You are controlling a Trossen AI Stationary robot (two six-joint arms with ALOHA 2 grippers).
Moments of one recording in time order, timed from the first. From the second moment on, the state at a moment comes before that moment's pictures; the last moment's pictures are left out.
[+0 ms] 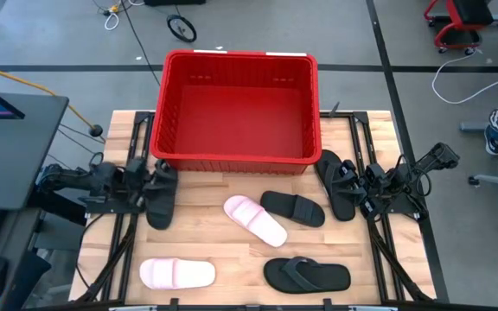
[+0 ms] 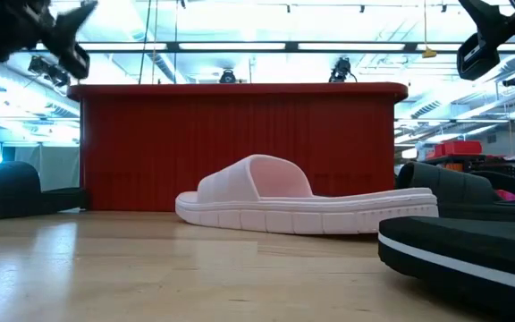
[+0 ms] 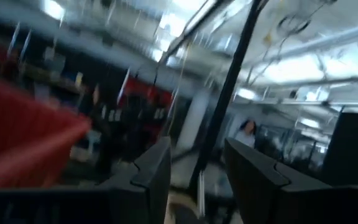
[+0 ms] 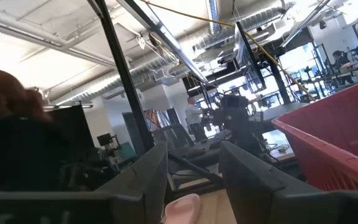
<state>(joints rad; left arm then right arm) -0.15 0.01 0.01 0.42 -0.04 -0.38 0.47 0.08 0.02 0.47 0.31 0.27</state>
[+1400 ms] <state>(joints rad) -0.15 0.06 0.38 0.34 -0.26 -0.25 0.47 0.11 0.16 0.81 0.36 0.01</state>
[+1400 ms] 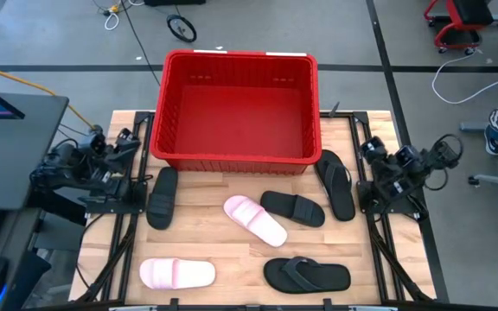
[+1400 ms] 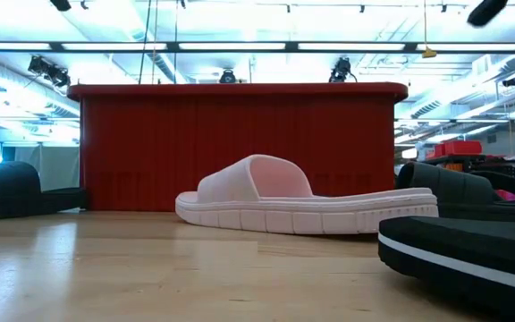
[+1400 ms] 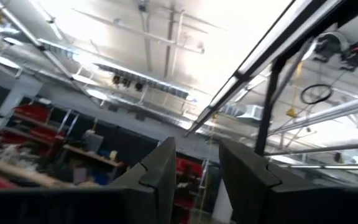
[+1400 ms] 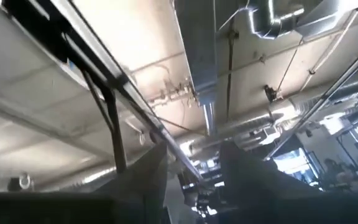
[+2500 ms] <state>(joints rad) -0.15 0.13 0.47 0.28 -0.27 -0.28 0.39 1.34 1.37 -0.43 0.46 0.54</state>
